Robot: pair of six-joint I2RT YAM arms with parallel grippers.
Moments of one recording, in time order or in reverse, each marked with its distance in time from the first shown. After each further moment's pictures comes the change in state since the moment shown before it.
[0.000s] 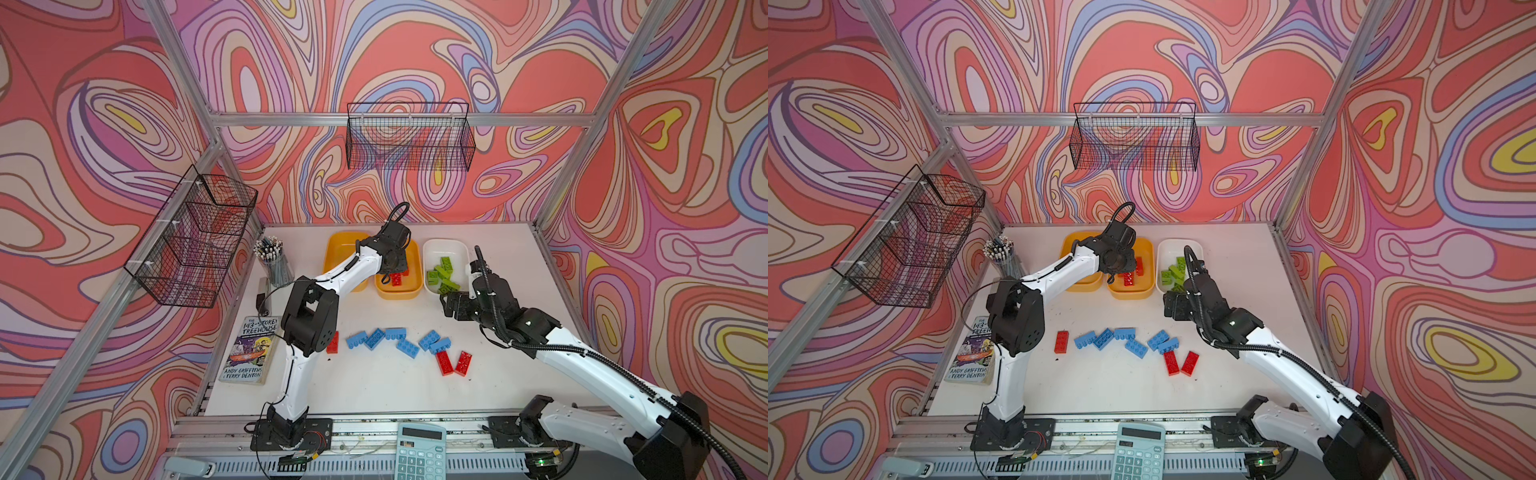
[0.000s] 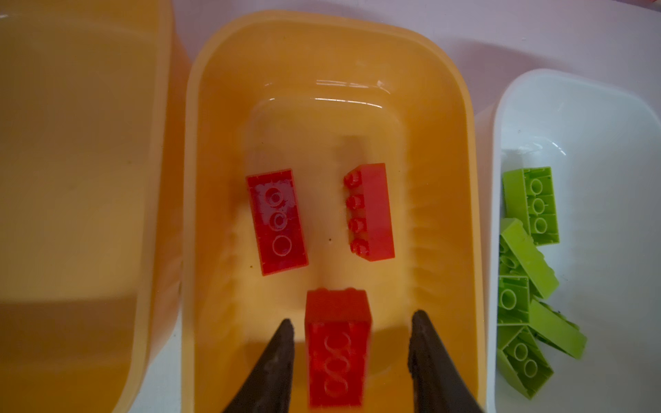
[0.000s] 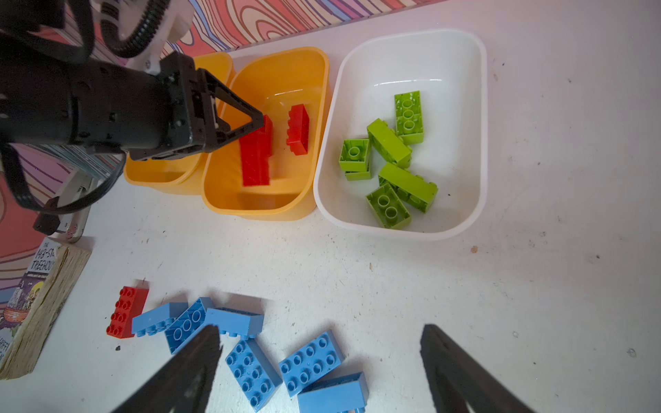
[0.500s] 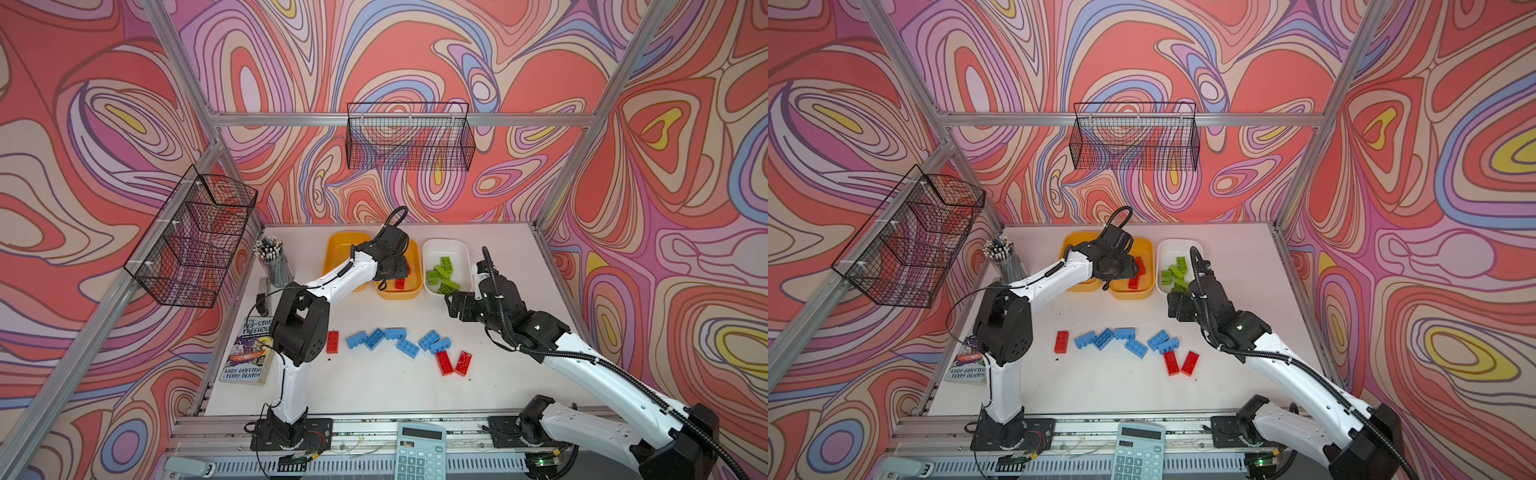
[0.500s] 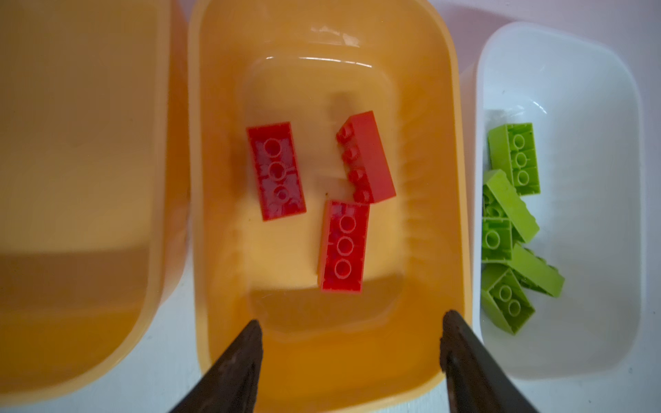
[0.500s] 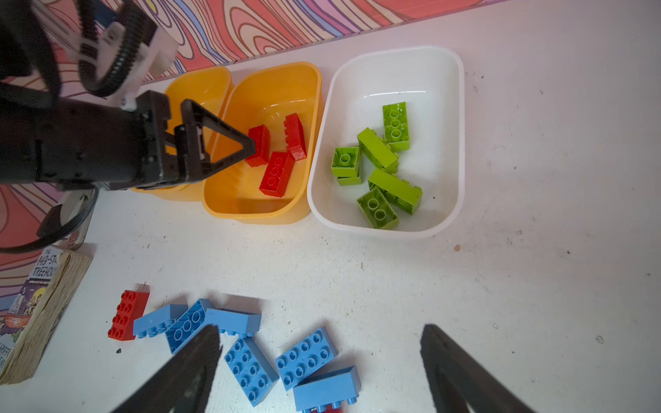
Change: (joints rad) left arm -0.017 -0.213 -0.228 0.021 0.013 0.000; right arm 0.000 -0.053 0.000 -0.032 0.020 0.003
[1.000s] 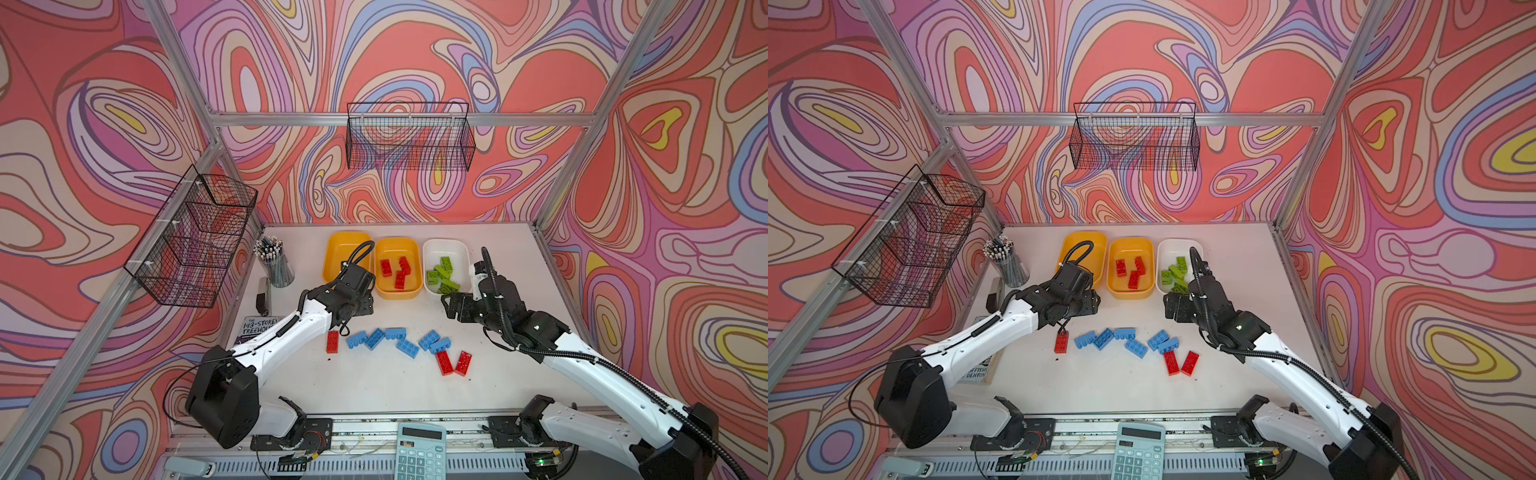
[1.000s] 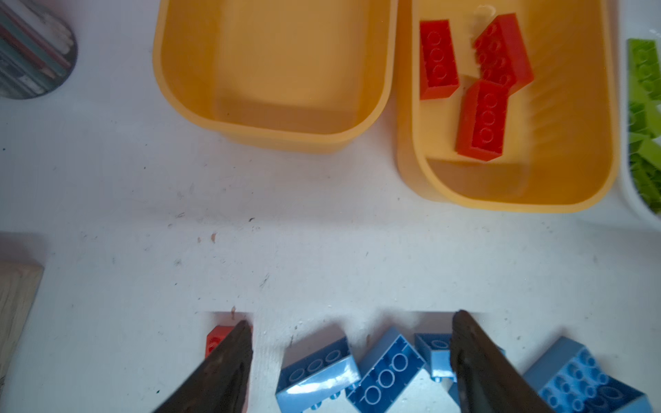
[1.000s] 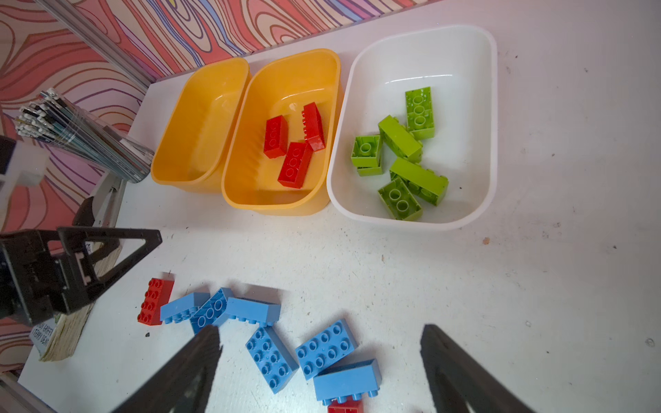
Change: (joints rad) left arm -0.002 -0.574 -0.650 0.016 -0.188 -0.022; right arm 0.009 0.006 -0.002 0.013 -0.067 0.032
